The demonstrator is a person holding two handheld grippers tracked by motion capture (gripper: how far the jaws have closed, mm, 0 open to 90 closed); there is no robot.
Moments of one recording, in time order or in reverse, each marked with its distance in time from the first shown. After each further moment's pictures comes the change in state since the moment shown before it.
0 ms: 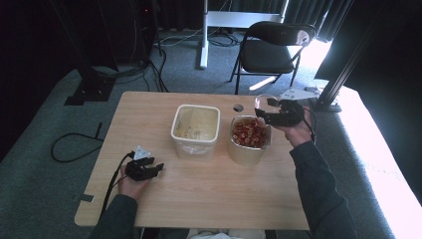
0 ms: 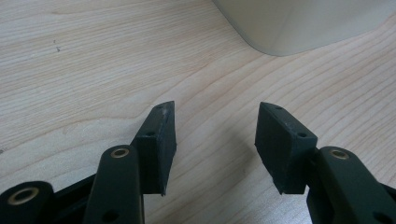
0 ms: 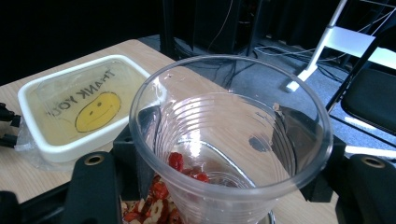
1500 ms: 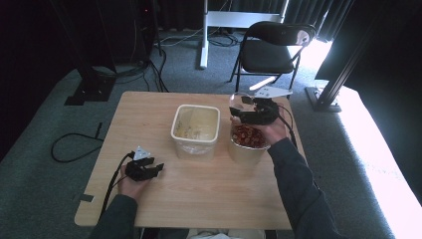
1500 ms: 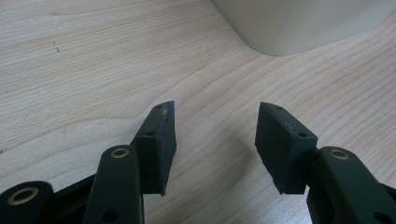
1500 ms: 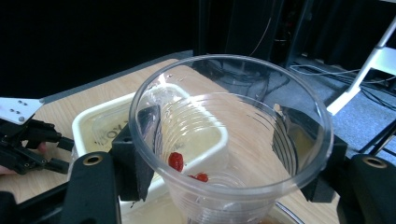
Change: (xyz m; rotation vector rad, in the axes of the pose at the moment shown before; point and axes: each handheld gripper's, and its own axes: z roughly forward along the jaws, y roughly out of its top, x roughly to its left) left arm 0.000 0.000 0.000 -0.002 -0.002 0.005; right arm 0.046 0.024 0.042 -0.056 0.125 -0.029
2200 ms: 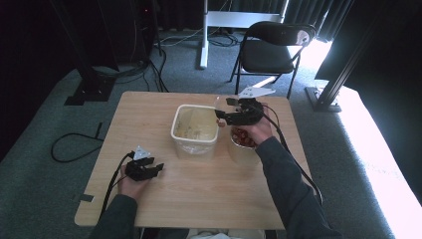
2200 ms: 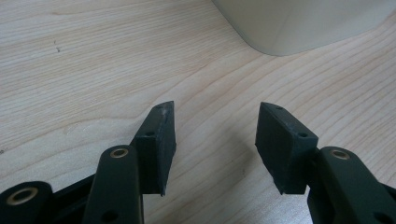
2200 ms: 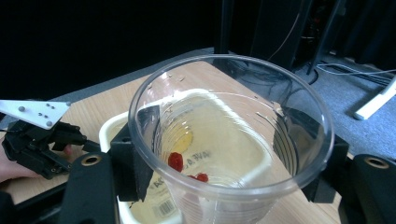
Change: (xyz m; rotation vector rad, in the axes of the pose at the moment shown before) left arm 0.001 0.000 0.000 0.001 0.000 -0.003; right arm 0.022 0.008 0.031 0.017 0.083 -0.003
